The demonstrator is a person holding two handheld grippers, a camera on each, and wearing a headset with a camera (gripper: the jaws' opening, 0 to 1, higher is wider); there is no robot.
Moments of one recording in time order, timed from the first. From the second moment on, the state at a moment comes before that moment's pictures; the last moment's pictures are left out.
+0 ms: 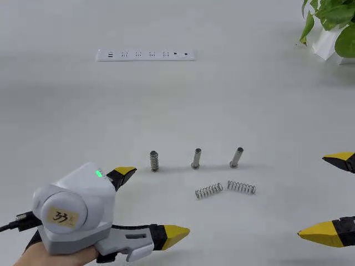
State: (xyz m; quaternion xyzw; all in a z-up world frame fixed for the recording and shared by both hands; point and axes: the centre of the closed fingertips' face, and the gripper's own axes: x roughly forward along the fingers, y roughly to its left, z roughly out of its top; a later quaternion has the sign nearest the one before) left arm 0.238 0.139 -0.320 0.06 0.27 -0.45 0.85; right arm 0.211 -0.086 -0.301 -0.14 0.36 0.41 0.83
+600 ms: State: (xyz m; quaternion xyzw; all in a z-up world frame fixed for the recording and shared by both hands) left arm 0.237 0.119 -0.330 0.07 0.26 -0.47 0.84; right arm 0.204 -0.094 -0.301 -0.12 0.35 0.37 0.85
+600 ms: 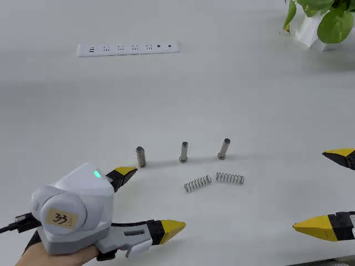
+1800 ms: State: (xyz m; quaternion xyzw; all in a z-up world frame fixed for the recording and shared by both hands) left arm 0.253 0.067 -0.363 0.12 0.24 -0.50 0.82; right arm 0.186 -0.095 -0.298 -0.10 0.35 0.36 0.86
